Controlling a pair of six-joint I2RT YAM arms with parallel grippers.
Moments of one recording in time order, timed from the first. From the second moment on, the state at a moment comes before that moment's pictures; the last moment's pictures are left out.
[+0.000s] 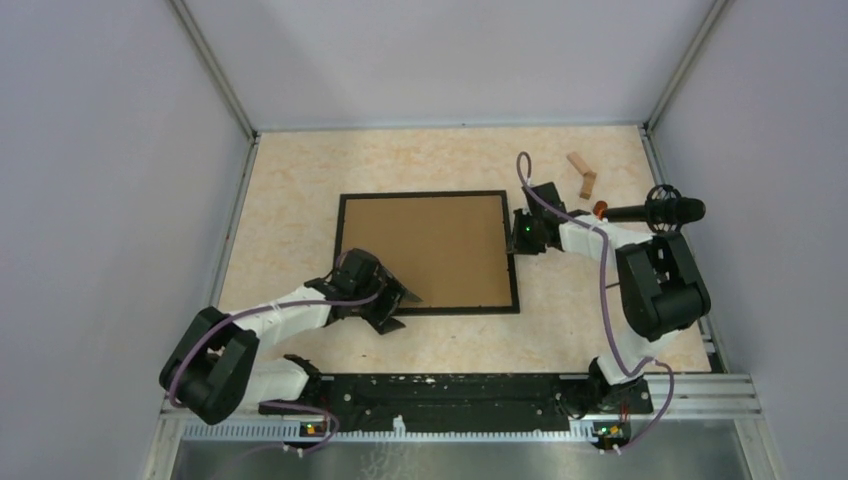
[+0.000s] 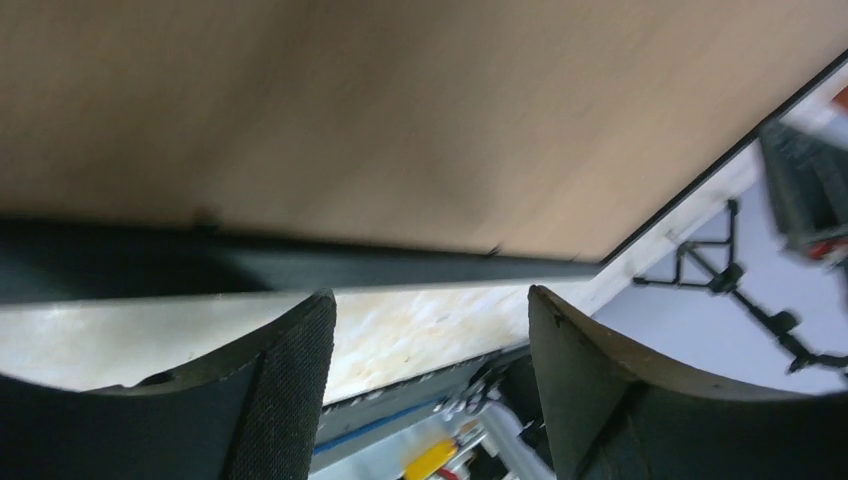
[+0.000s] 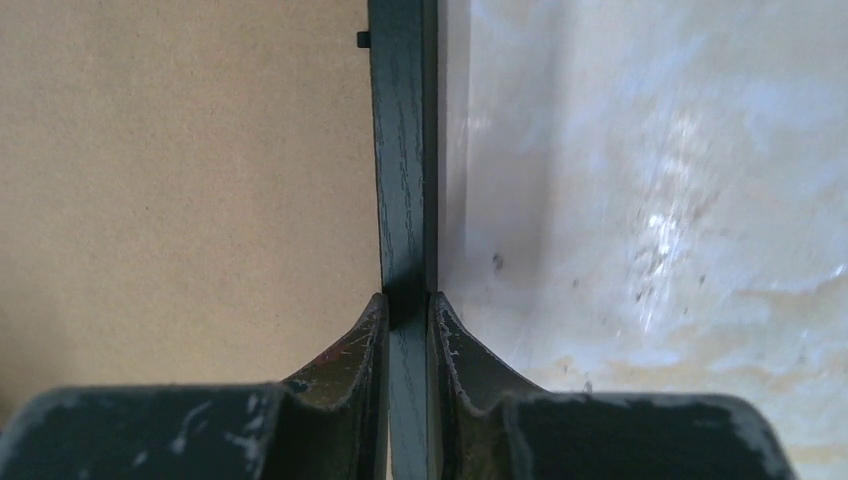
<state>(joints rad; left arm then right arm) -0.58 1.23 0.44 -0.20 0.27 -1.44 0.33 1.71 0.97 -0.27 -0.10 0.41</state>
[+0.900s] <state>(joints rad) -0.04 1.54 0.79 -0.22 0.24 -0.68 0.47 1.54 1.21 -0.56 -0.21 0.38</state>
